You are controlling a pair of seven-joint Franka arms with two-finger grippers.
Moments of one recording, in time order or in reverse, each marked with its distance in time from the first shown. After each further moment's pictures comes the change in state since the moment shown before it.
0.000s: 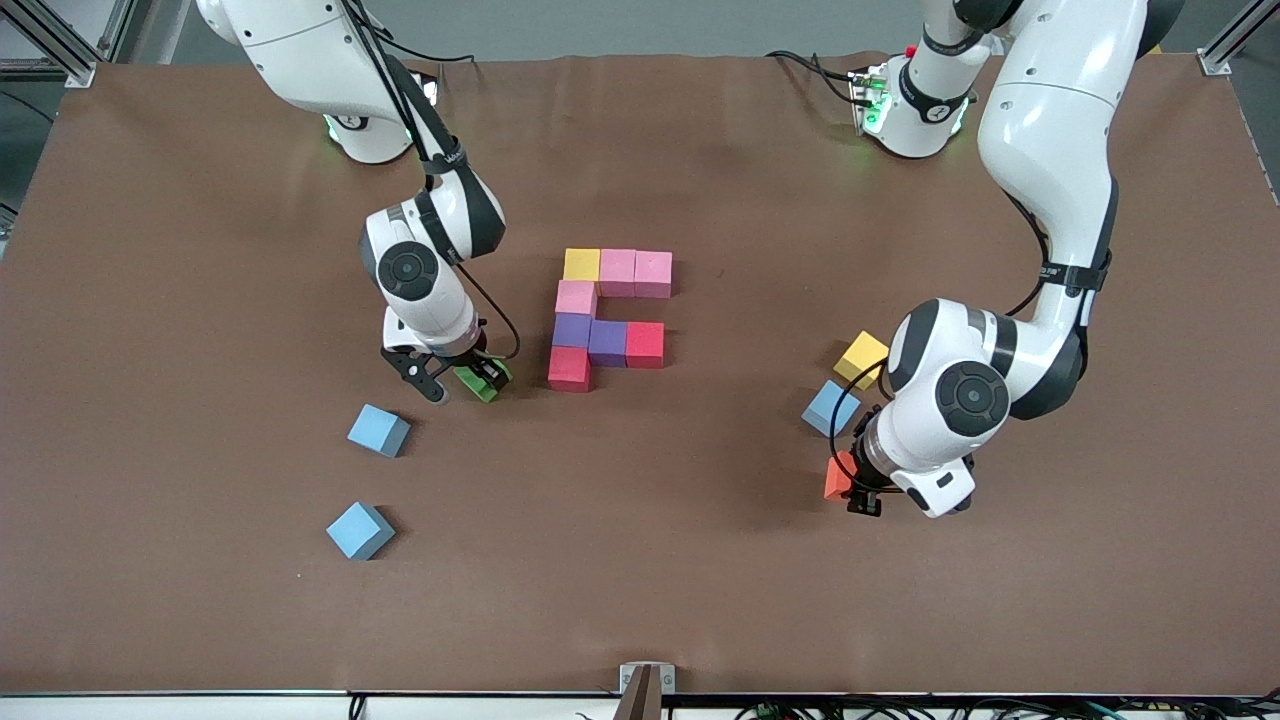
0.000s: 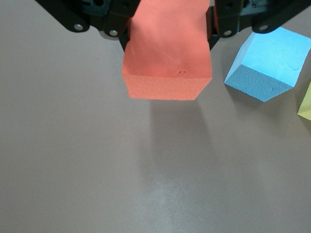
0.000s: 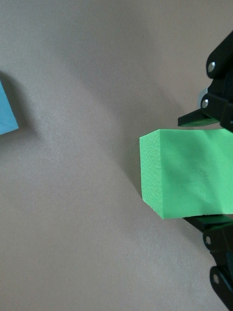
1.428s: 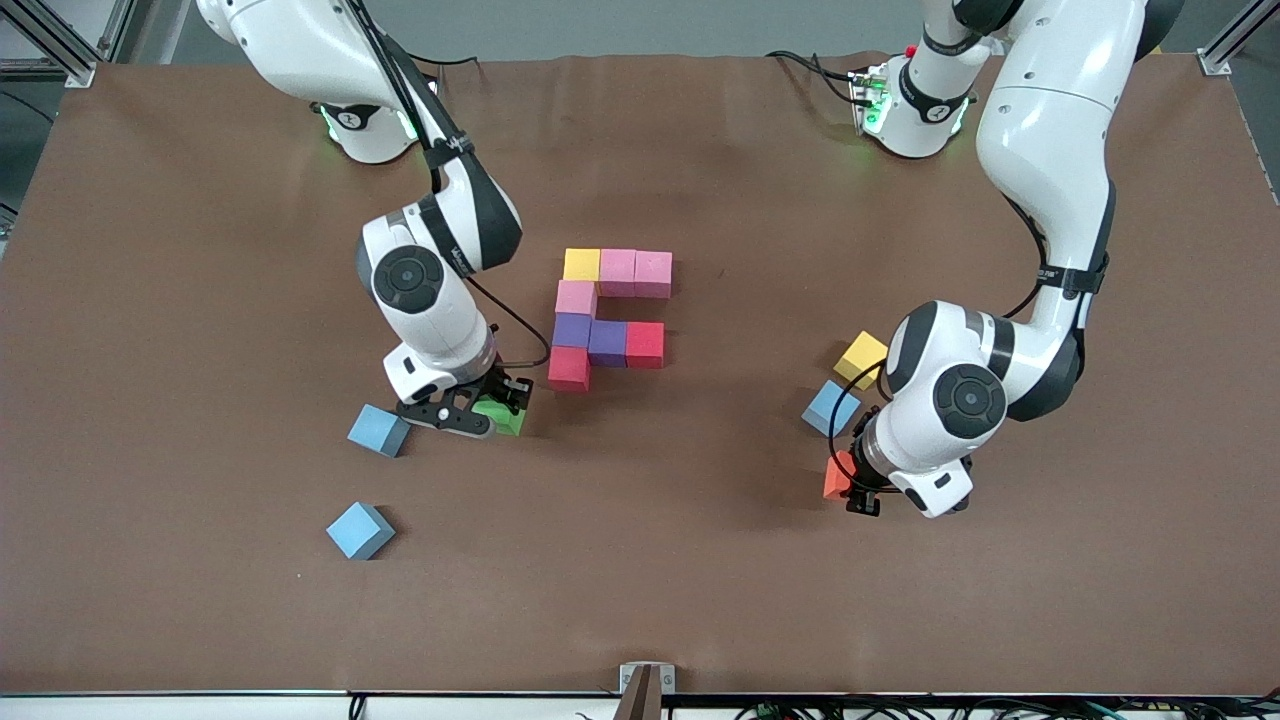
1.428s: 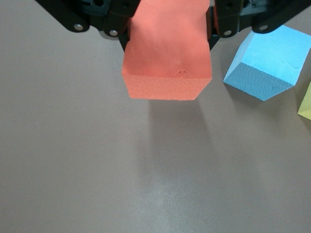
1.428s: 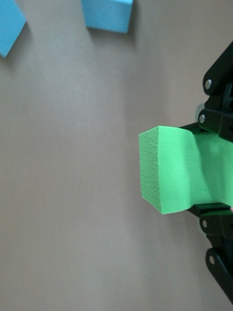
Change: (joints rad) left arm 0.000 0.008 0.000 -0.001 0.000 0.000 0.000; right arm 0.005 0.066 0.000 0.378 0.002 -0.221 -0.484
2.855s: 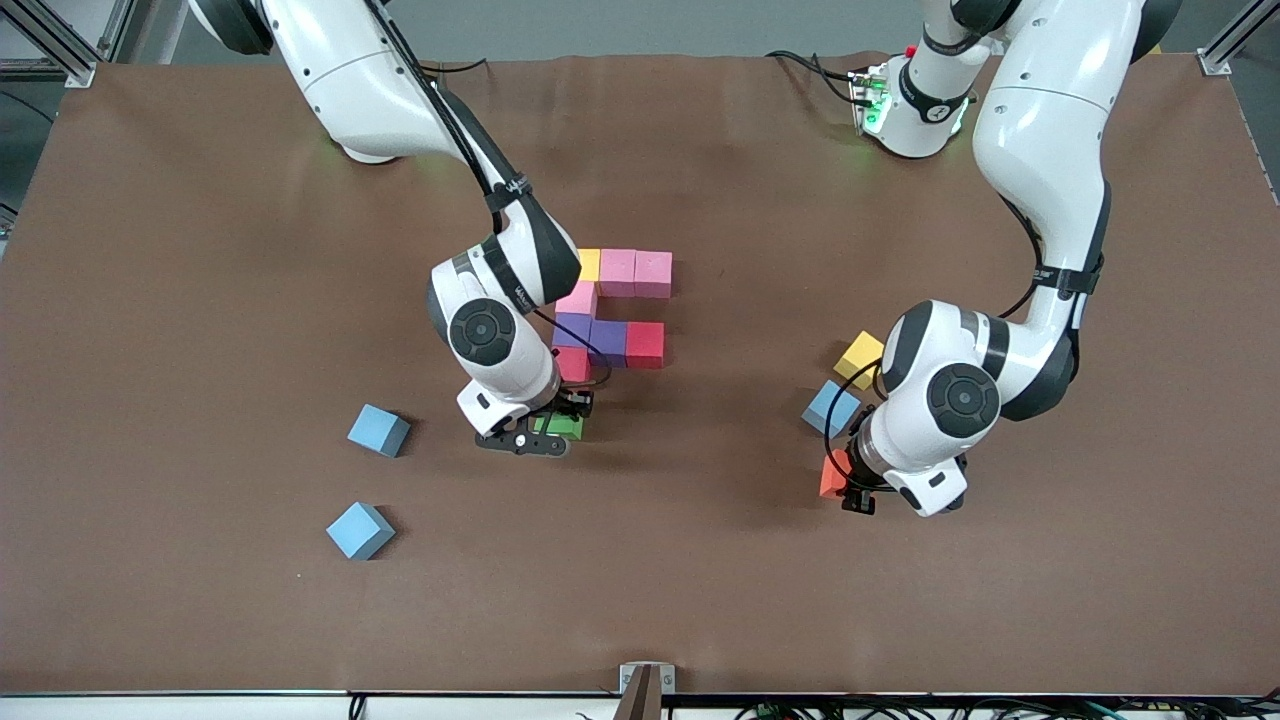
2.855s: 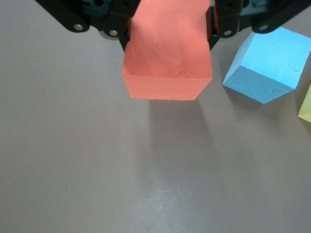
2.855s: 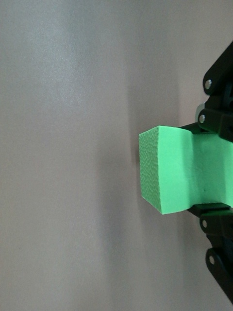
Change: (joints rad) left arm -0.006 0.003 -0.001 -0.001 0.000 0.000 0.000; right arm 0.023 0.214 0.044 0.247 0.108 -0.102 -0.083
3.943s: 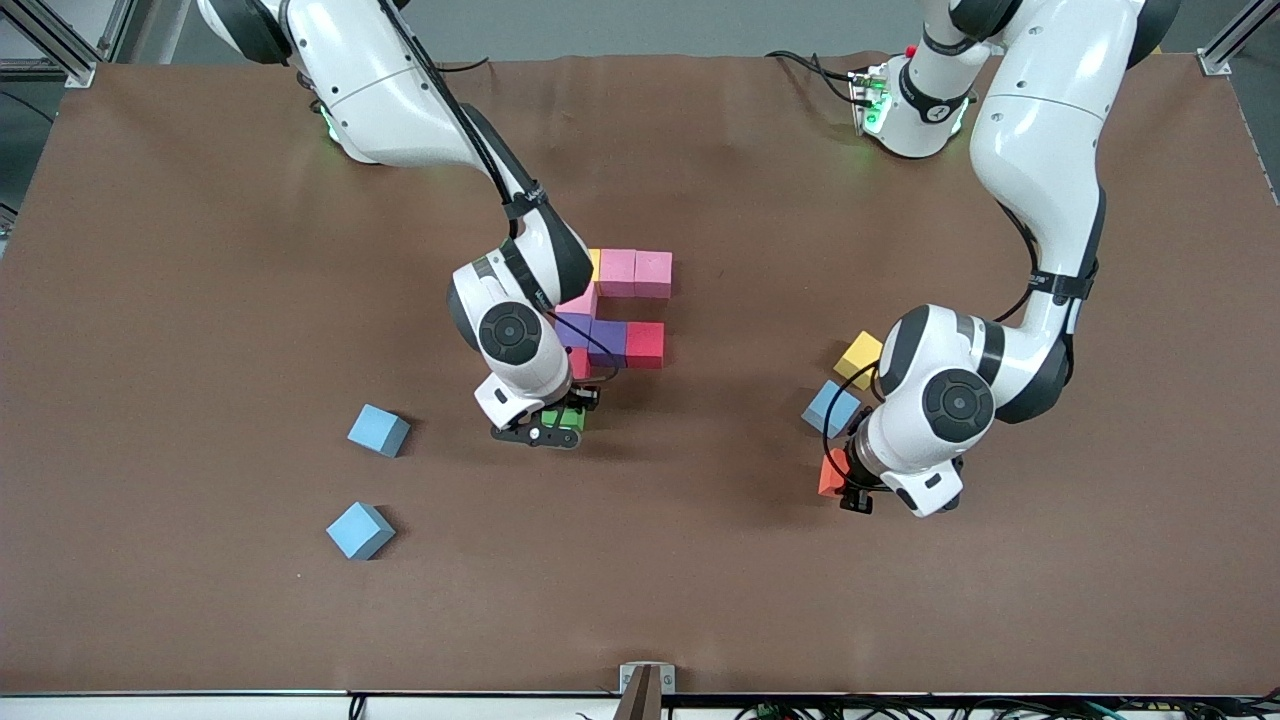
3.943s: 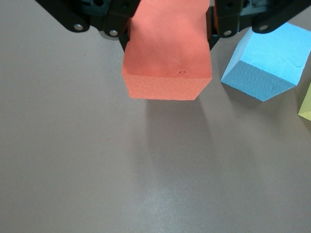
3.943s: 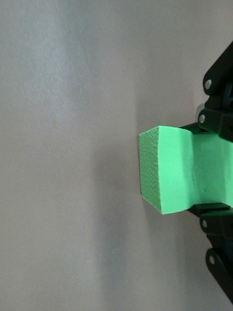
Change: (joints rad) left arm 0.001 0.015 0.000 -0.001 0.000 0.000 0.000; right arm 0.034 0.037 -0.008 -0.036 -0.044 0.032 0.050
